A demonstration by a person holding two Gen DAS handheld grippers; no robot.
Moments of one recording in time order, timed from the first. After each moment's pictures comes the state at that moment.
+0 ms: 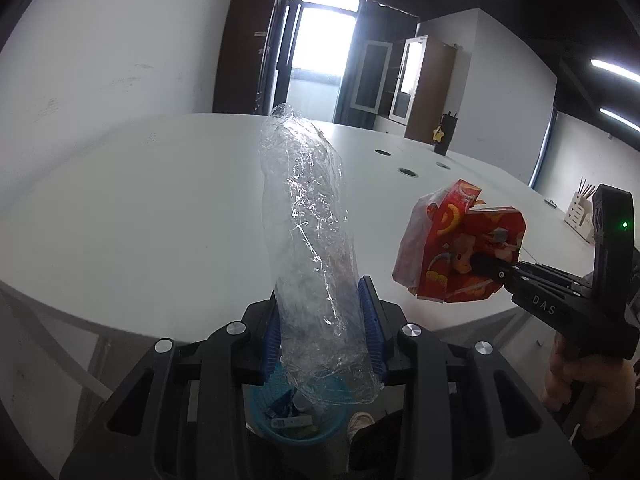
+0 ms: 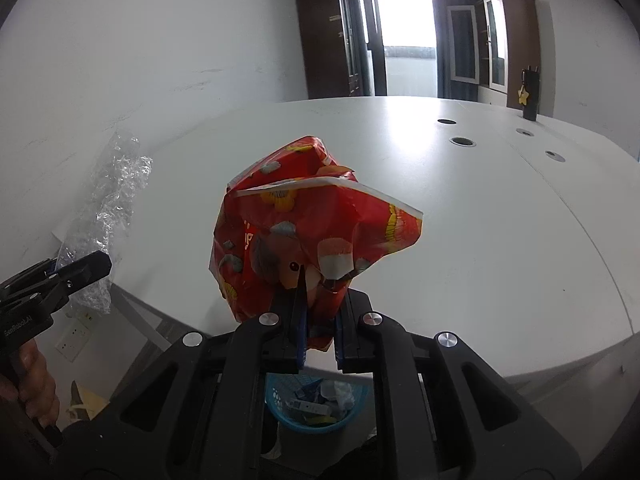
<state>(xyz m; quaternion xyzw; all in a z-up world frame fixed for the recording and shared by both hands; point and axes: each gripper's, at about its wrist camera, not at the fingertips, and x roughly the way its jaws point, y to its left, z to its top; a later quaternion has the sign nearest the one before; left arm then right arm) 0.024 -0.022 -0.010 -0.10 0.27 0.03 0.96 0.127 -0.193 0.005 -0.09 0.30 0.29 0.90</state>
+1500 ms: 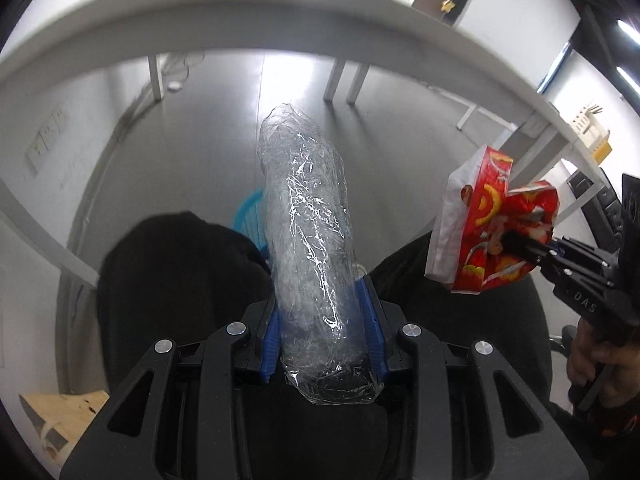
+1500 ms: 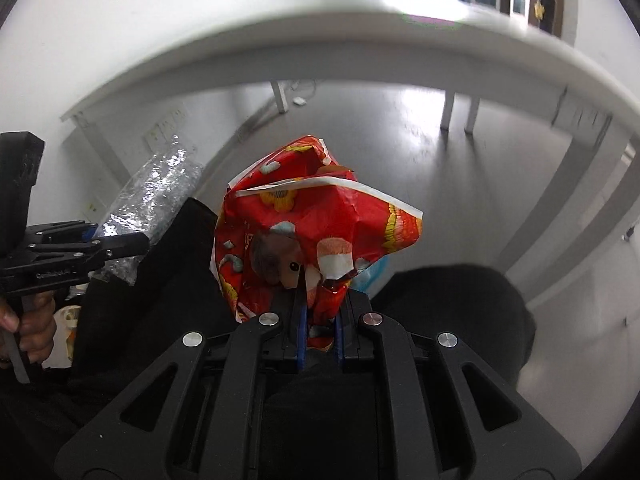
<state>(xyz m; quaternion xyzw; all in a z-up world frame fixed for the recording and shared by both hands) 0.003 -0.032 -0.193 -0.14 0.49 -0.02 0.86 0.026 -0.242 -0.165 -0.14 0.45 0.28 0.83</state>
